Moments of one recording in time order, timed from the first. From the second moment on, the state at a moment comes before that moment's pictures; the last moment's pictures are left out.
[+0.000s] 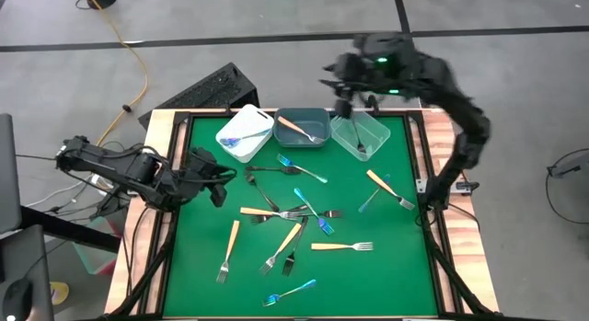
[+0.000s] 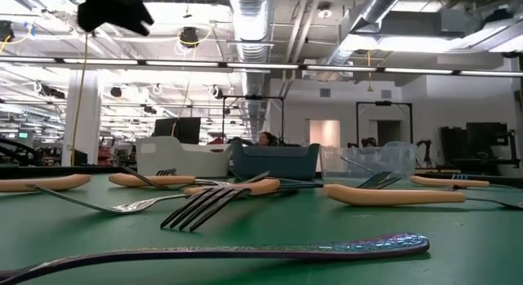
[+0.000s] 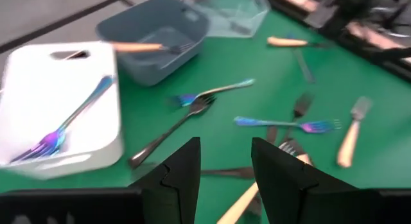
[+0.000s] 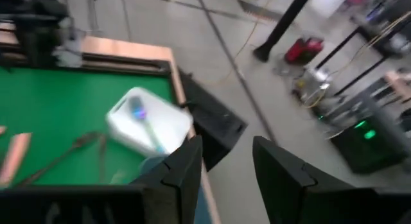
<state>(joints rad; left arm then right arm) -0.29 0.90 0.95 -0.84 -0.64 -0.77 -0.33 1.68 2.36 -1.10 0.20 -0.38</state>
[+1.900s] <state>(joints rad) -0.55 1.72 0.95 -0.76 0.04 -1.67 -0.27 1.41 2.04 -1.53 0.21 -0.09</state>
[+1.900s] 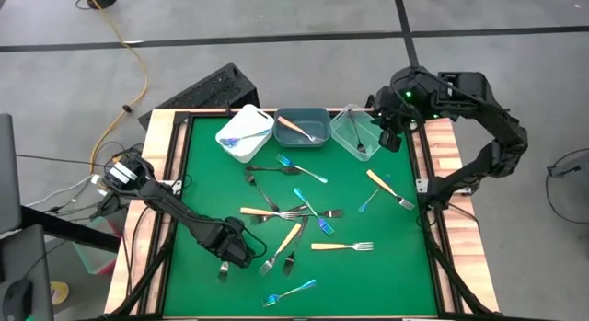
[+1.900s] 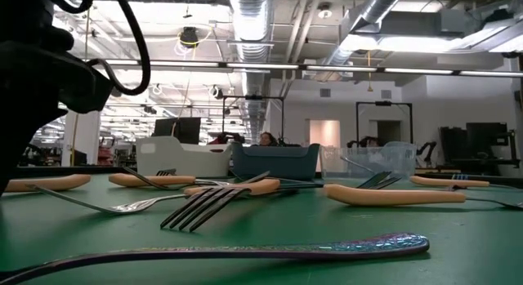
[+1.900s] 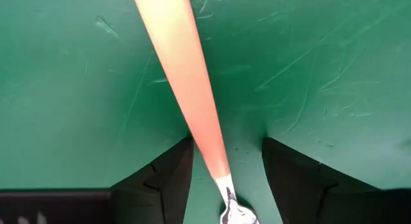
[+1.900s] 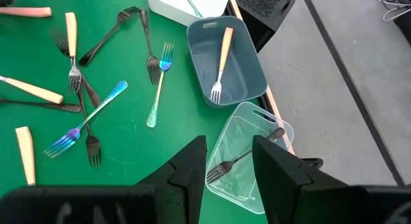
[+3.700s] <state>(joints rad) -0.12 0.84 1.01 -0.29 -0.55 -0.45 -0.25 1.42 1.64 -0.32 -0.20 -0.10</state>
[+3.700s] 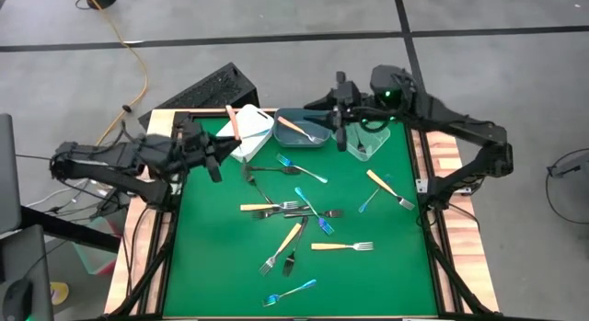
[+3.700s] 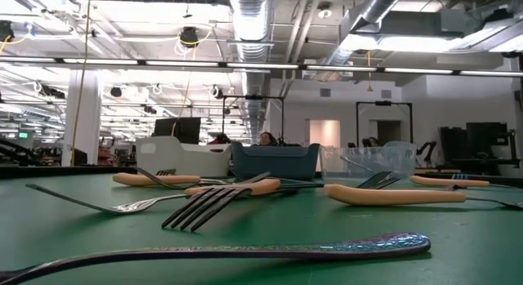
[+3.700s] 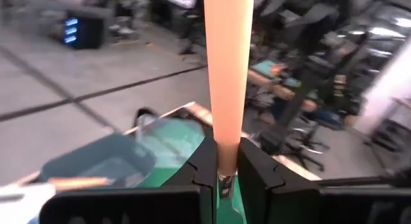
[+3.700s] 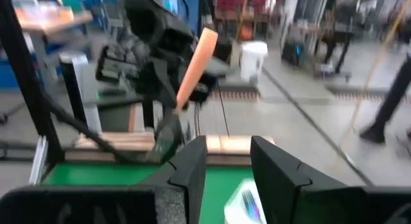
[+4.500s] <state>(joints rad) 0.26 1.12 1.01 -0.05 0.12 -0.11 -0.24 1.43 1.43 -0.14 -0.21 0.18</state>
